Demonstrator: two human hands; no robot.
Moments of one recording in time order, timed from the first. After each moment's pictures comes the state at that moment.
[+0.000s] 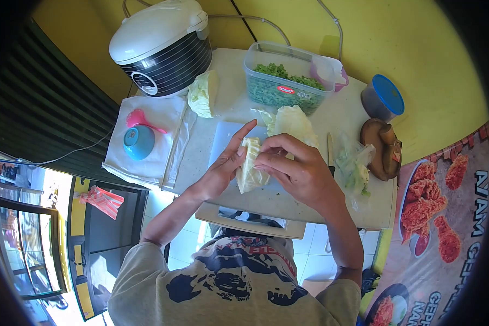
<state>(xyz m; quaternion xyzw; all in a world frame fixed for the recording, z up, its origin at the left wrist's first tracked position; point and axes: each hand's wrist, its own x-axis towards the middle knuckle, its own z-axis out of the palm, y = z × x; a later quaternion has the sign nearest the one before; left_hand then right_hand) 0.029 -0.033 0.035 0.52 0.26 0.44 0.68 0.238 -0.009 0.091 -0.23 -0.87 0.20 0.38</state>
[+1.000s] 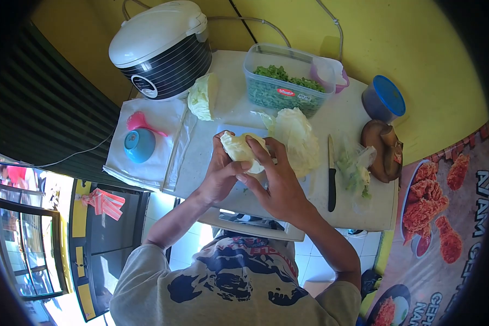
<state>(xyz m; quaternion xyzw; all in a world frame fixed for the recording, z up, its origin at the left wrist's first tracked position) 0.037 -0.032 0.016 0.36 0.27 0.58 0.68 0.212 -0.030 0.044 -0.35 -0.83 0.26 0.33</state>
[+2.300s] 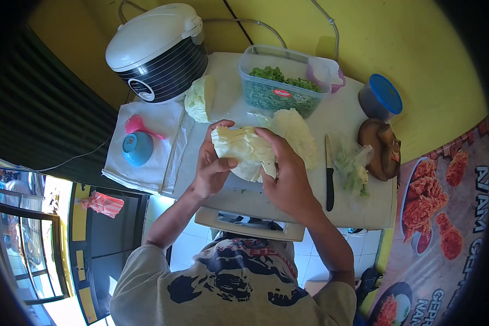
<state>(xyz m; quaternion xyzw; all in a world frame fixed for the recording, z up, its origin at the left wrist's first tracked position) 0.023 -0.022 0.023 0.40 0.22 0.60 0.65 0.215 -0.022 0.067 -0.37 -0.76 0.34 0.42</state>
